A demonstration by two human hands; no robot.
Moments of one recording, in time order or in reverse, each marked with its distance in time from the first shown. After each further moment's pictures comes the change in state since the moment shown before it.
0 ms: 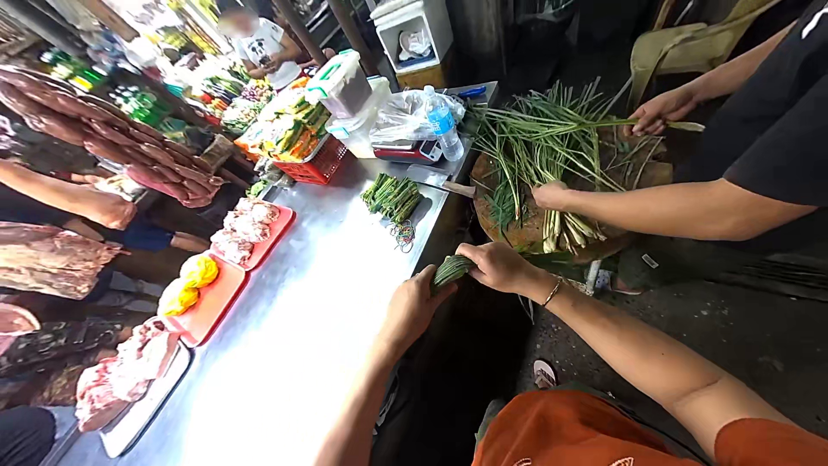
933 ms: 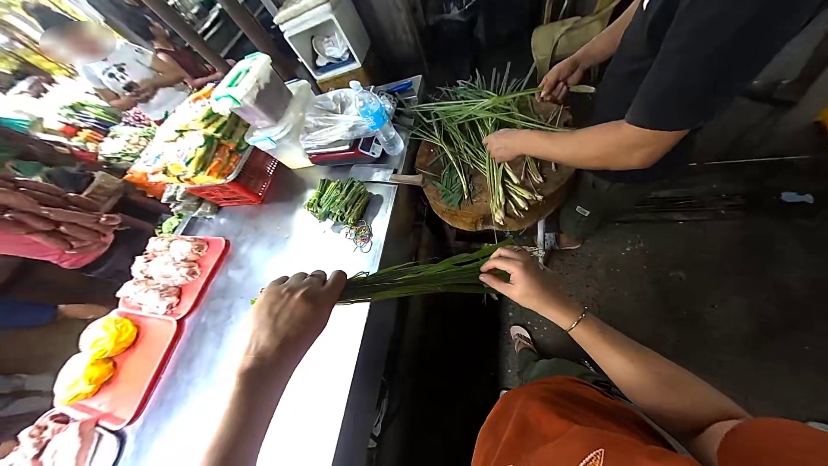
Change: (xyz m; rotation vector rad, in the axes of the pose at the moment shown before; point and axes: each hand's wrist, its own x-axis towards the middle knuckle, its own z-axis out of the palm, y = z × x) left_hand -0.051 -0.068 -0.072 0.908 0.331 0.587; right_hand -0.140 -0.045 0.023 -0.045 0.334 0.462
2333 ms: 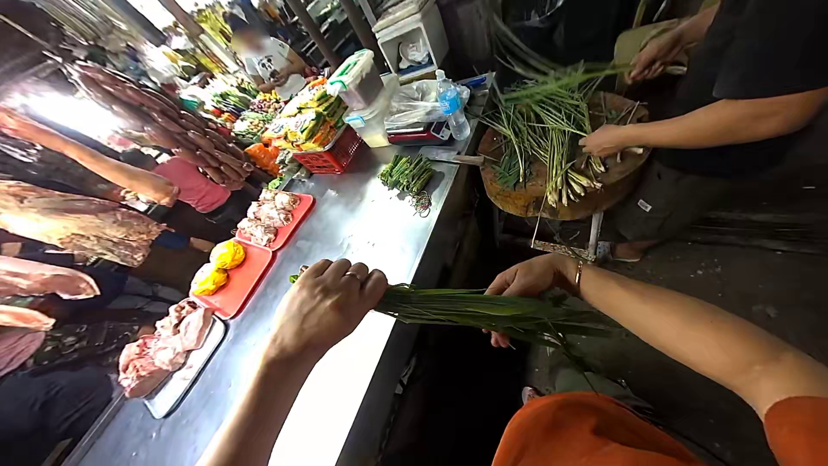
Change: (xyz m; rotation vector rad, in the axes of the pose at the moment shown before) left_hand -0.146 0.042 -0.083 0.086 0.287 0.151; right_hand -0.005 -0.126 0.004 0.913 -1.476 0.195
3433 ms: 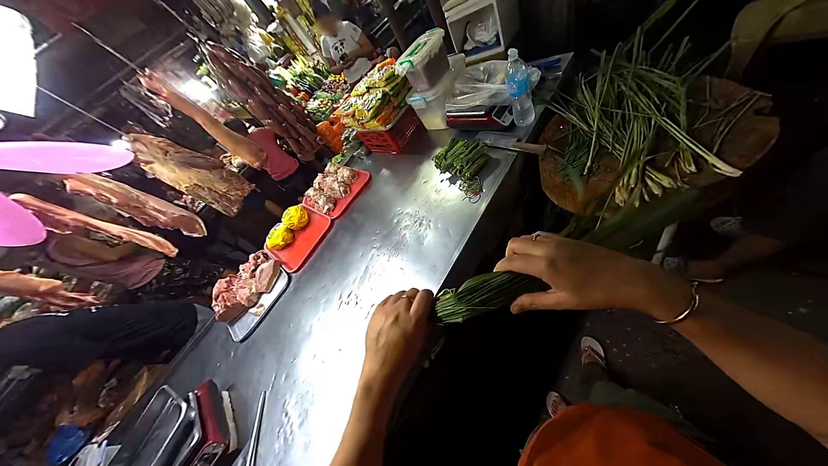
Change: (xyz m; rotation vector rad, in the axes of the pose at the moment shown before) left_hand -0.048 0.099 0.004 -0.198 -0.047 -0.652; right_hand 0.017 -0.054 0.054 -1.376 0.562 -0.347
